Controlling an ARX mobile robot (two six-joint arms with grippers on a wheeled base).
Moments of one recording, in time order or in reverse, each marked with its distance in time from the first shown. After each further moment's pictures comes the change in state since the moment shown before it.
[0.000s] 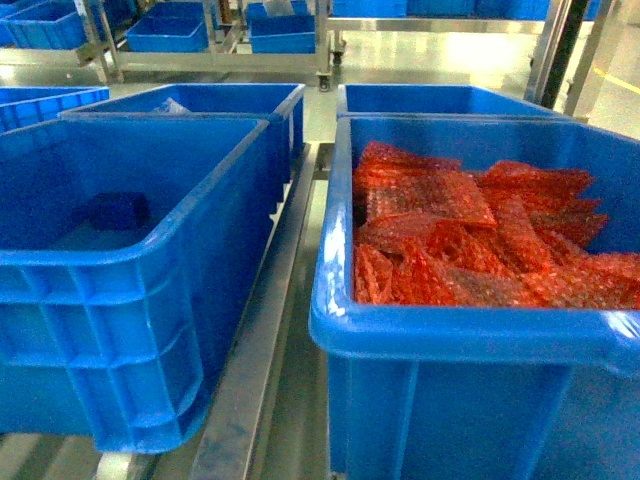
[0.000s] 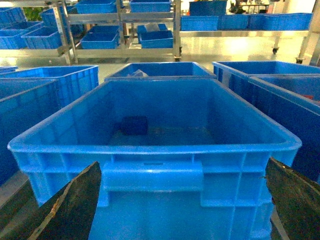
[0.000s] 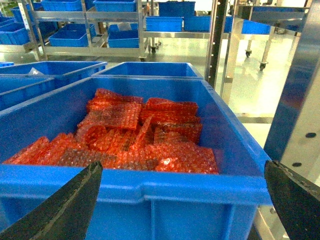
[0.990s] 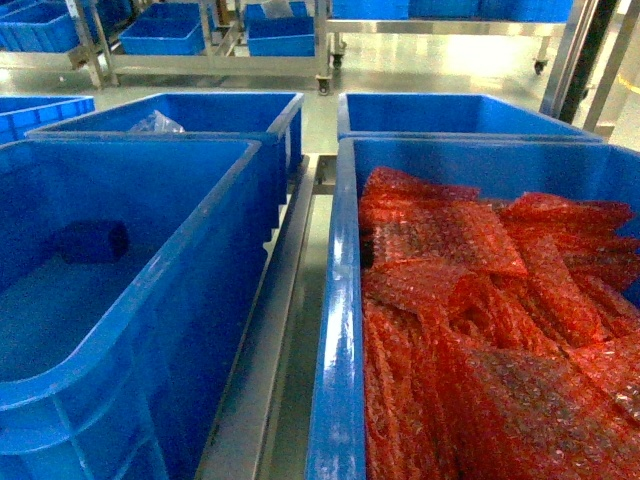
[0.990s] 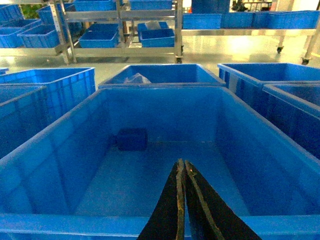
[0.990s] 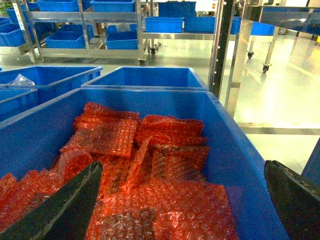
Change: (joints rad) left arm 0.000 0.000 0.000 -0.006 -0.001 0.002; right arm 0.000 0.000 0.000 0.002 0.000 0.000
